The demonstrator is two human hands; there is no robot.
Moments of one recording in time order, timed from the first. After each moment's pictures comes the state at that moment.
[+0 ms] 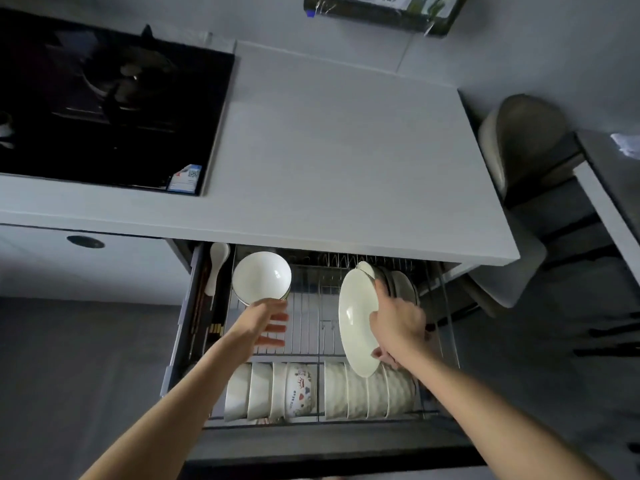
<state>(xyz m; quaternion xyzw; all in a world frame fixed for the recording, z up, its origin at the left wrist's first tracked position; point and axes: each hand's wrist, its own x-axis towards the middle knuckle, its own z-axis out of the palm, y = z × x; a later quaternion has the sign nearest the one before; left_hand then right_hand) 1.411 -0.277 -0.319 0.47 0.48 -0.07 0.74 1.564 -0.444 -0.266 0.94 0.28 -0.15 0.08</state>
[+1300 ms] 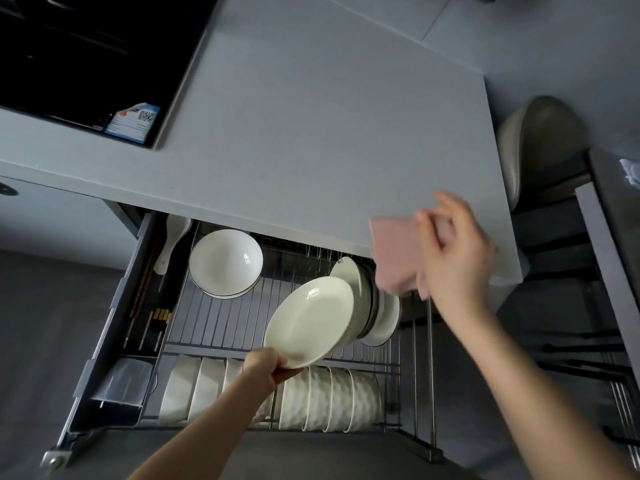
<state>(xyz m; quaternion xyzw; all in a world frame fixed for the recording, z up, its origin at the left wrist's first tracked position) 1.467 -0.371 -0.433 0.11 0.63 -0.04 0.77 1.660 -0.416 -0.221 0.85 0.37 0.16 -0.33</state>
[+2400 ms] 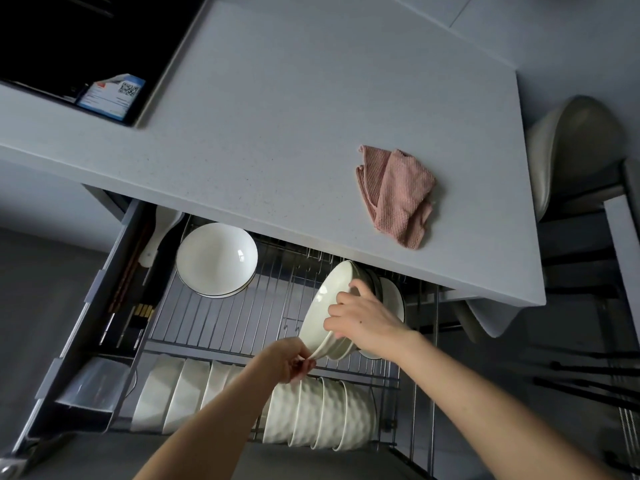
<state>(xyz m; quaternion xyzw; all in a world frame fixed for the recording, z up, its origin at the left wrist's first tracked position) 1.528 -0.376 -0.483 0.18 0.54 -0.28 0.78 1.665 -0.427 -0.362 0.61 0.76 -0.14 0.16</state>
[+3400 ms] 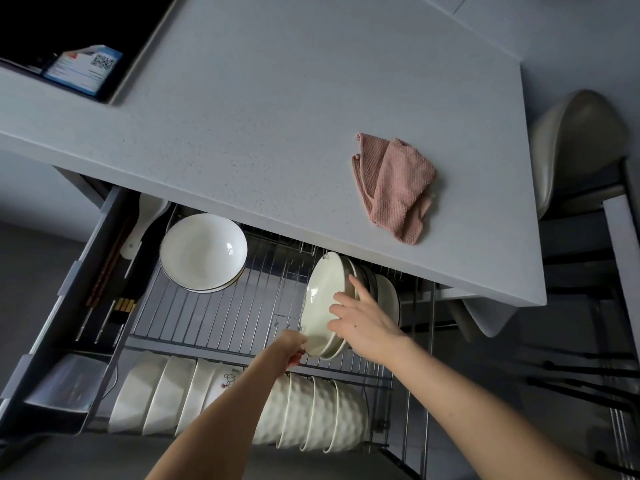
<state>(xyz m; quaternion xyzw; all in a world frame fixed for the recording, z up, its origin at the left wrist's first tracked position) 1.551 -0.392 -0.510 0.34 0.54 -0.21 0.74 1.671 -0.439 -0.372 0.61 0.73 -0.17 0.26</state>
